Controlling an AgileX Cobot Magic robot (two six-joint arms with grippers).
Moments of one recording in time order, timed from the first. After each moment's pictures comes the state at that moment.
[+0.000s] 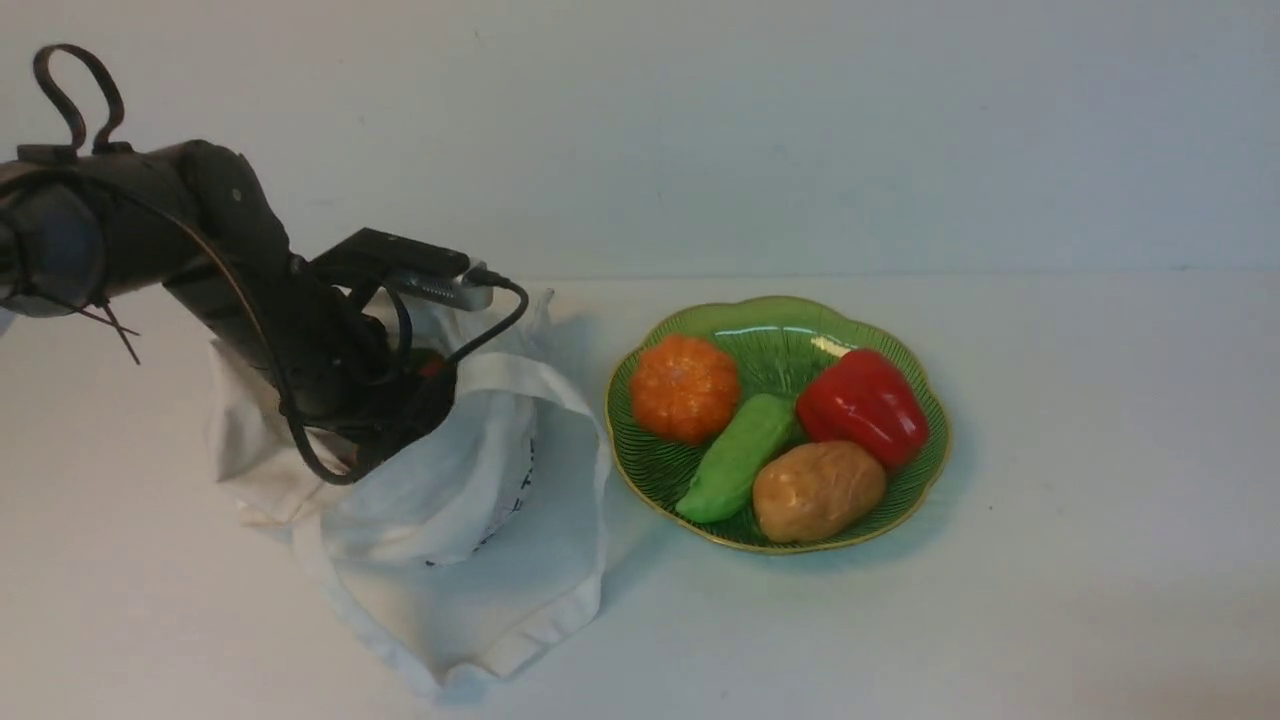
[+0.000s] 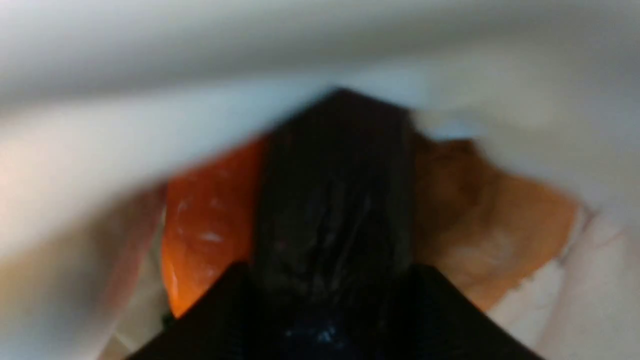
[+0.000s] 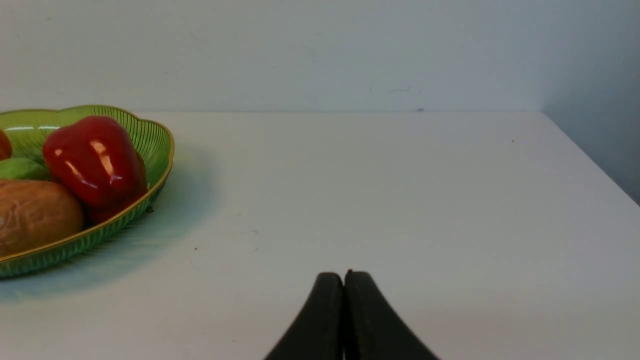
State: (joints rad) right arm -0.05 -0.02 0.03 -0.11 0.36 0.10; left arm -0.11 1.90 -1.35 -0.32 0.87 0.52
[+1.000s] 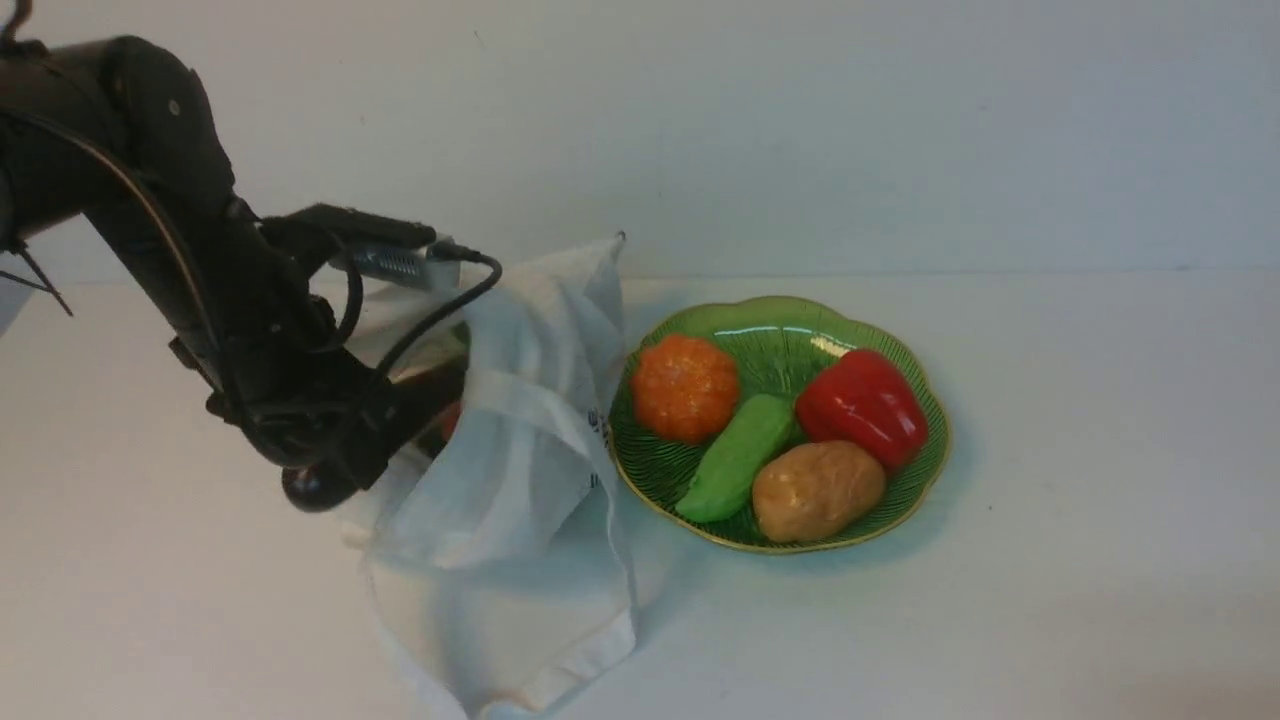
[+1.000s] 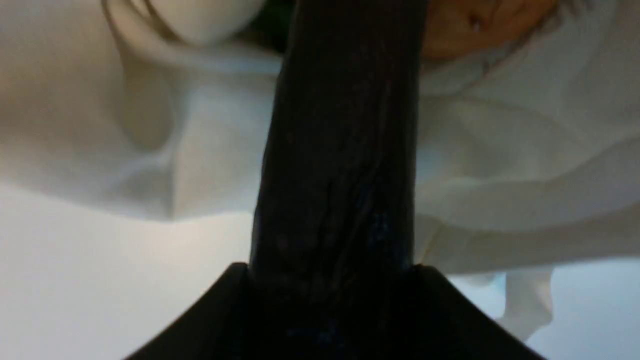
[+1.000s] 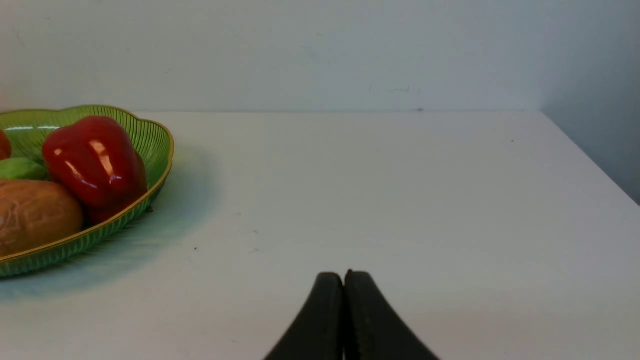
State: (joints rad) right arm -0.05 -0.02 0.03 -0.11 0.36 0.10; left arm -0.11 1.81 -1.40 -0.21 1.19 0.39
